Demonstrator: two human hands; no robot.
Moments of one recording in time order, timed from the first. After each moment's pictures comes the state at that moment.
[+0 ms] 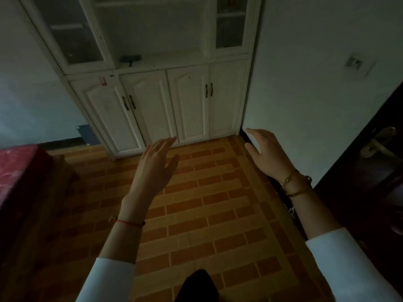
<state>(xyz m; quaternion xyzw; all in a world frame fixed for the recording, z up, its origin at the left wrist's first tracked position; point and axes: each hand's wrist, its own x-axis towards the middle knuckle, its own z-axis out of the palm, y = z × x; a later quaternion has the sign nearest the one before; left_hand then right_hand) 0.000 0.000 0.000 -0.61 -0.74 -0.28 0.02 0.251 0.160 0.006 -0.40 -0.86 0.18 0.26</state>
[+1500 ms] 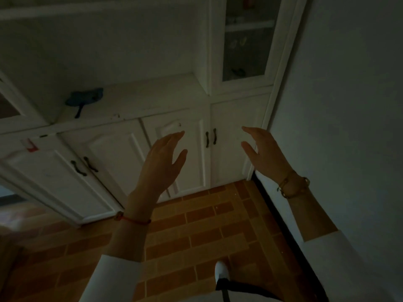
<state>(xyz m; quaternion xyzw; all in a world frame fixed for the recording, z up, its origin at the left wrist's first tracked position) -0.309 0.710 -0.005 -0.61 -0.74 -0.30 0.00 -0.080 0.851 -0.012 -0.38 -0.85 0.21 0.29</state>
